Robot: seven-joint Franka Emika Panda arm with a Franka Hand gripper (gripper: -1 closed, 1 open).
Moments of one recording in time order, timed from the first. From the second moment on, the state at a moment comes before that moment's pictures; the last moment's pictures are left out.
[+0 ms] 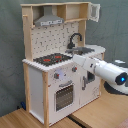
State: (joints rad) arm -0.51 -1.51 1.30 -2.16 -0.12 2.59 -0.55
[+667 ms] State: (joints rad) arm -0.39 -1.50 1.37 -2.27 -0.12 2.62 -0.67
